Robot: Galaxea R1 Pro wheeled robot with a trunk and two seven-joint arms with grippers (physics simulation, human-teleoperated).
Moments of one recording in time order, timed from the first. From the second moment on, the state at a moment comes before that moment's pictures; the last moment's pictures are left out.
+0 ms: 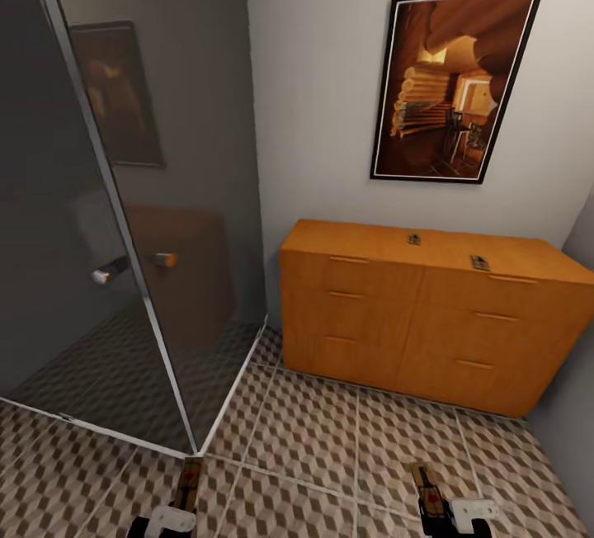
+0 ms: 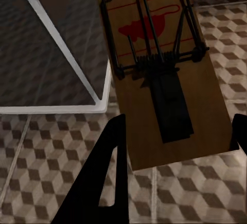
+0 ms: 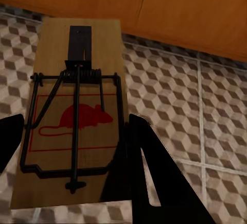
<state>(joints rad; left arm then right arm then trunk) -0.44 0.07 -0.28 0.07 0.03 -0.71 0.09 -0.12 -0.12 0.02 -0.67 -0.03 -0.25 -0.09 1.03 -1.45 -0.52</state>
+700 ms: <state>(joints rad) -0.44 0.07 -0.28 0.07 0.03 -0.71 0.09 -0.12 -0.12 0.02 -0.67 -0.03 -0.25 -0.09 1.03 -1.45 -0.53</state>
